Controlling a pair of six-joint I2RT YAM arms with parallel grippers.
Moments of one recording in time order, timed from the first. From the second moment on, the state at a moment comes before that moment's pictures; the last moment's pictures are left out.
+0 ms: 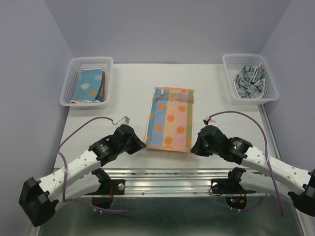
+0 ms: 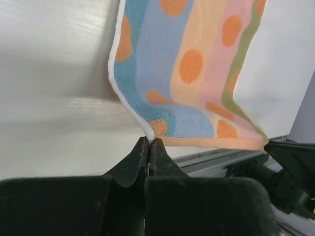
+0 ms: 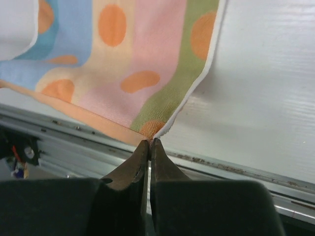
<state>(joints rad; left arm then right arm) -0.78 0.77 0.49 -0.49 -0.06 -1.11 0.89 0.85 0.64 -0.67 0.13 0.93</state>
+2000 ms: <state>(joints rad) -0.48 2.02 1.64 -0.34 -0.21 -0.72 0.35 1.58 1.16 -0.13 0.21 0.61</state>
